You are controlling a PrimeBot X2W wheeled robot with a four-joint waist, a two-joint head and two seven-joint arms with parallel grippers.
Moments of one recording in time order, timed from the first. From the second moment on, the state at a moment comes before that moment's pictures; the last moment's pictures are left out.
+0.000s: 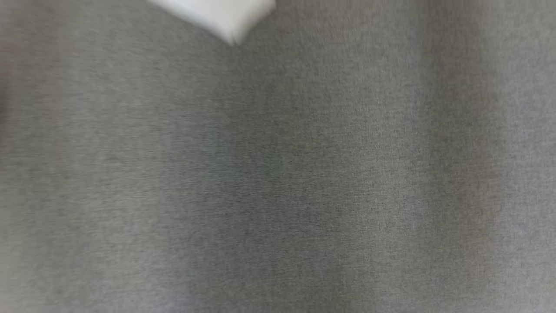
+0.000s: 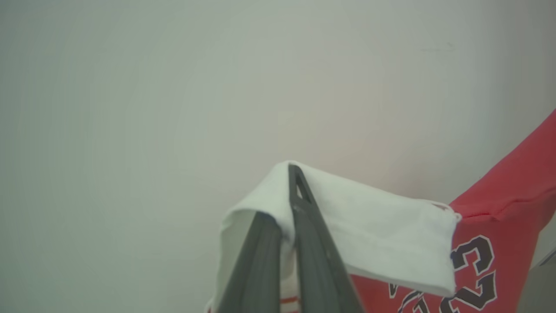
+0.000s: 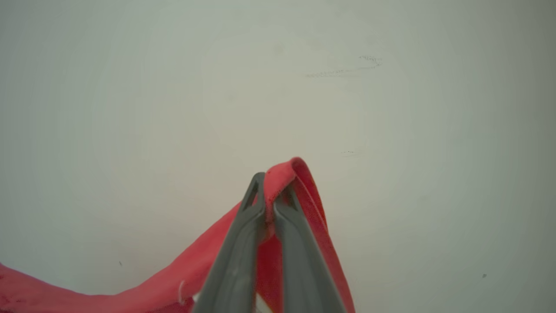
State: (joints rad) left arm -1.79 0.47 -0.56 0.59 -0.66 -0.13 0.00; right arm -1.68 -0.24 0.12 0.68 0.44 0.13 -0.02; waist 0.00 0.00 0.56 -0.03
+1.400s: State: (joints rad) left arm -2.24 0.48 -0.91 0.97 -0.88 -0.13 -0.14; right arm -2.05 -0.17 0.16 1.19 0.42 0.13 -0.14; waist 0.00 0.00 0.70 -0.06
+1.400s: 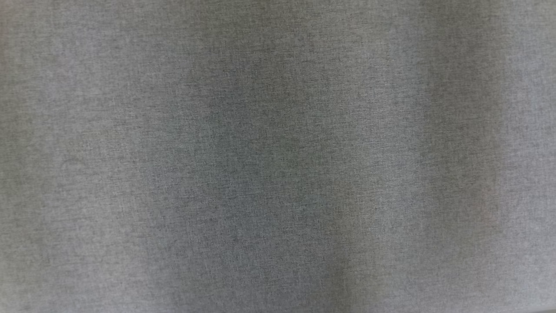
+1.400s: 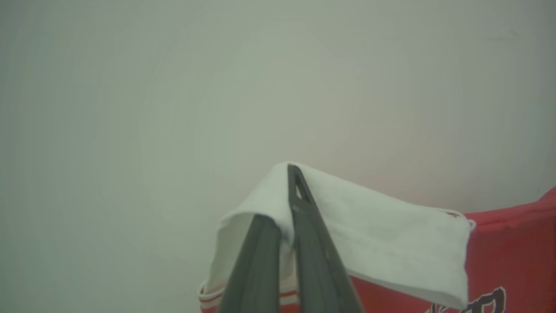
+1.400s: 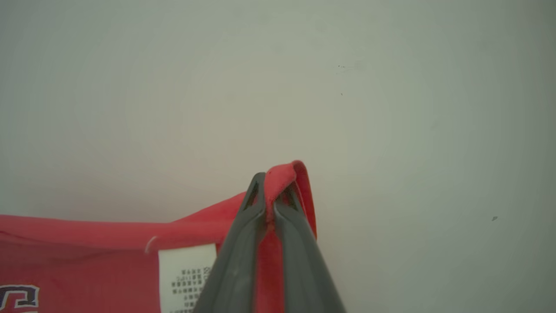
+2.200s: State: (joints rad) left arm -1.33 0.69 -0.67 0.35 -1.00 0.03 -0.26; right arm -1.36 -0.18 0.38 0.86 0.72 0.13 -0.22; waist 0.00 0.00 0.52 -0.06
